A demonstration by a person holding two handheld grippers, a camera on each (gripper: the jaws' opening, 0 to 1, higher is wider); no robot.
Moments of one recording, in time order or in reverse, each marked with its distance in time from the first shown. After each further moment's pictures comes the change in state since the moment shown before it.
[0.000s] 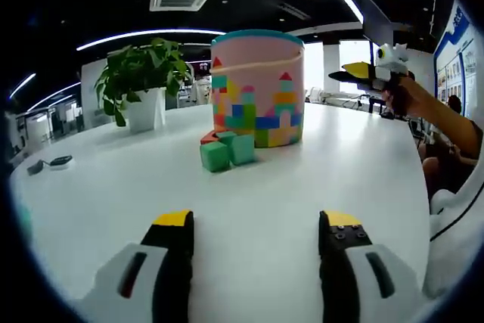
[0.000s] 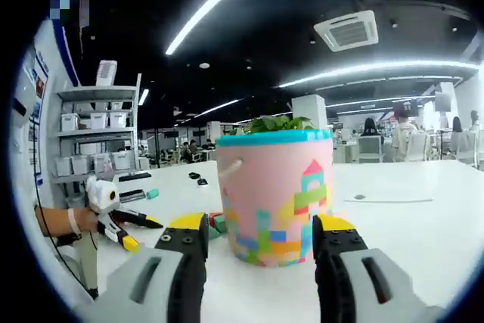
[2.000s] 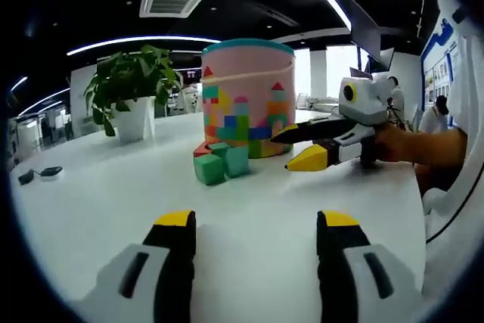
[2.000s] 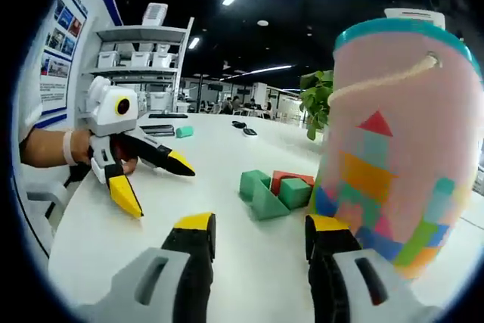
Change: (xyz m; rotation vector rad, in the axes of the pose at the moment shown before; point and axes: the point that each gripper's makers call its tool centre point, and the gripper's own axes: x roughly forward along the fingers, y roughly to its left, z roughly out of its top) left arm 0.003 0.003 0.009 0.018 -0.041 -0.082; right arm 0.116 0.123 -0.082 -0.250 0.195 0.253
